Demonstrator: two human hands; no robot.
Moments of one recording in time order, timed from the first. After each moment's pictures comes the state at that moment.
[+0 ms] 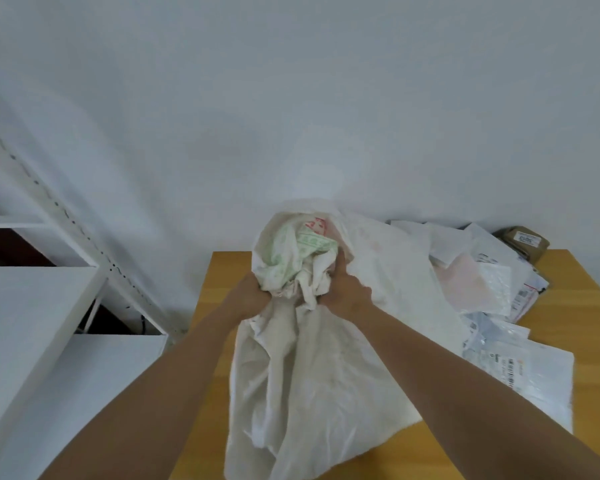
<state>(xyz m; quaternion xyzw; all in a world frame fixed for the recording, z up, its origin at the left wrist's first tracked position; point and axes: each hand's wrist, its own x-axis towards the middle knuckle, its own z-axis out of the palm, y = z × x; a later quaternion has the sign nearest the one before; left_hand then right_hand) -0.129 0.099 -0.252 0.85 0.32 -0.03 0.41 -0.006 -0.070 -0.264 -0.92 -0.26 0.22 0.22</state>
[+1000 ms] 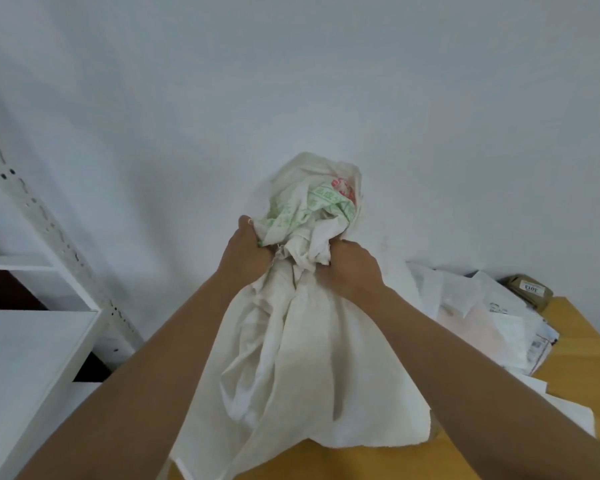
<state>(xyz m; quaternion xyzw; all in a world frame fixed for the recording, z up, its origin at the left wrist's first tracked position) -0.095 0.199 -0.123 0.85 0.27 0.18 0.41 0.005 0.035 -0.138 -0.90 -0.37 -0.03 0.21</state>
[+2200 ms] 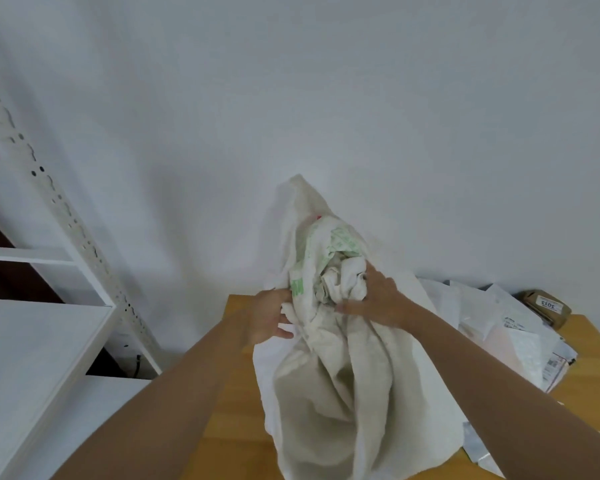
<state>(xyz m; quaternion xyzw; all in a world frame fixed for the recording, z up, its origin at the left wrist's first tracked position) -0.119 0.187 -0.196 0.58 0.32 -0.06 0.74 0.037 0.000 -0.190 -0.89 -0.32 0.20 0.25</state>
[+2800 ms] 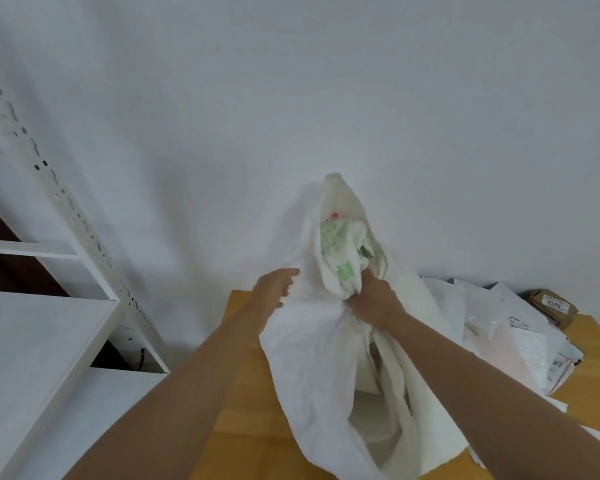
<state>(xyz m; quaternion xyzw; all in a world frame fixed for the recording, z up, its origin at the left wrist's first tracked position) -0.100 0.186 -0.194 0.65 0.35 0.10 0.67 0.016 0.013 -0.184 -0.92 -0.27 0.16 0.26</state>
